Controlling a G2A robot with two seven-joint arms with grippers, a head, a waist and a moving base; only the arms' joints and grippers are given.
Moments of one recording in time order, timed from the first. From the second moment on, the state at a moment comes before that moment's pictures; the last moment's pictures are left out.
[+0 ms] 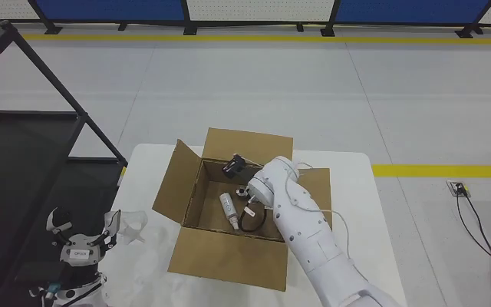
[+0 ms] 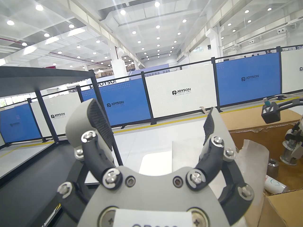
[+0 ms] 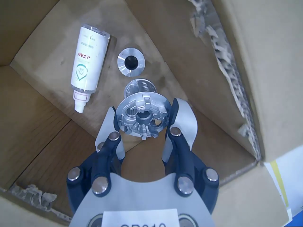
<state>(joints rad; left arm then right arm) 1.54 -1.27 -1.81 -1.73 1.45 -0.11 0.77 -0.46 -1.80 1.18 -0.96 -1.61 -0.32 1.25</state>
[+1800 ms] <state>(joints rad) 1.55 -1.26 -1.79 -1.73 1.46 -0.12 0.78 -0.76 -1.68 1.72 -1.67 -1.78 0.05 1.40</state>
